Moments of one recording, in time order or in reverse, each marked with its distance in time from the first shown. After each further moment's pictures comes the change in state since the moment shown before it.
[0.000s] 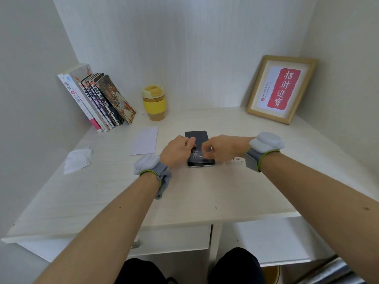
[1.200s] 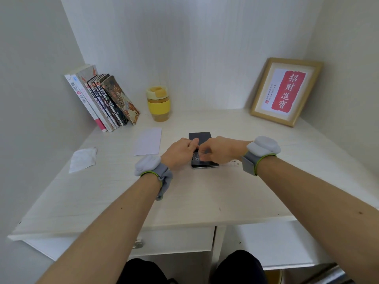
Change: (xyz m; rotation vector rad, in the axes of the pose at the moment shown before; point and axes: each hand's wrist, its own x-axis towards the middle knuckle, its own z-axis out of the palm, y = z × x) left_hand -0.011 0.006 -0.009 -0.063 -0.058 0.041; right_hand 0.011 -0.011 0.004 0.027 0.047 -0.069
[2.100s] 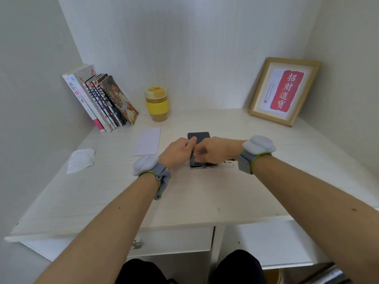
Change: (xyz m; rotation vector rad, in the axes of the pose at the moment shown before) left_hand -0.002 0.003 -0.003 0.007 0.004 -0.036; right_hand 0.004 -0.007 0.000 0.028 -0.019 -0.002
